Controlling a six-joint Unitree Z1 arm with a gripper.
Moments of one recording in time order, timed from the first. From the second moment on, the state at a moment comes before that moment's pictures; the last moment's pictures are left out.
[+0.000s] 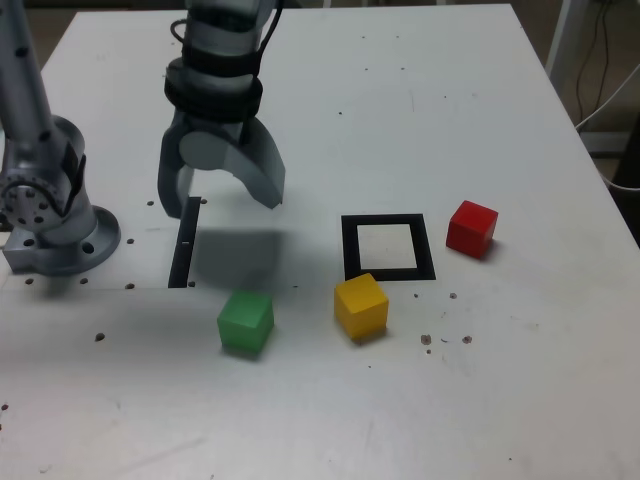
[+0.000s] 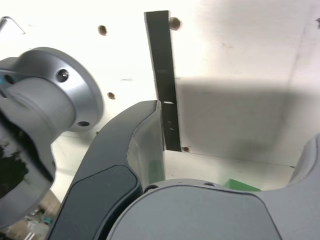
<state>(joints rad) 0.05 1.66 -0.98 1.18 -0.03 0.10</state>
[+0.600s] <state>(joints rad) -0.01 1.86 -1.39 1.36 -0.02 0.10</state>
